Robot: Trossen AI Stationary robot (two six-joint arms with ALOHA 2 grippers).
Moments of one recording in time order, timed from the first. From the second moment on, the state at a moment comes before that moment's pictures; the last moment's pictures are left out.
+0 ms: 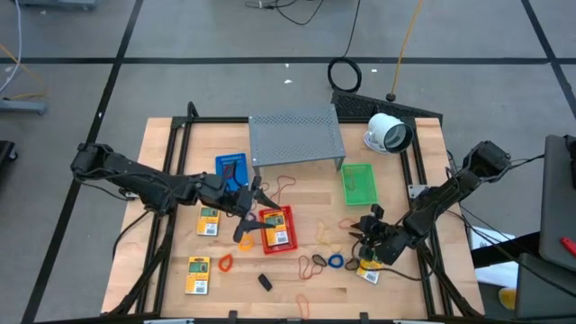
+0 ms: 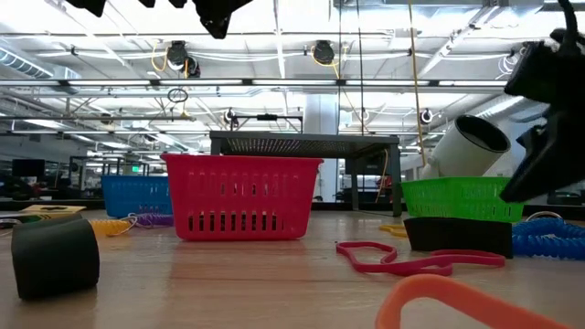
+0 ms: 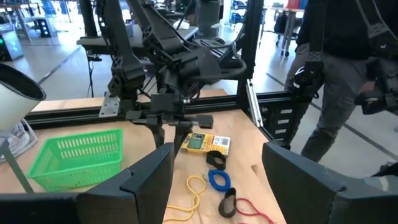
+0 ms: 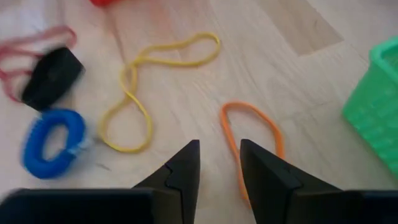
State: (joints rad) left arm -0.20 1.26 0.72 0.42 0.10 -0.01; right arm 0.73 1.36 0.43 -0.13 0.65 0.94
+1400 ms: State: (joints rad) left arm -0.20 1.26 0.72 0.42 -0.01 0.00; right arm 0.62 1.28 0.46 0.06 0.79 0.77
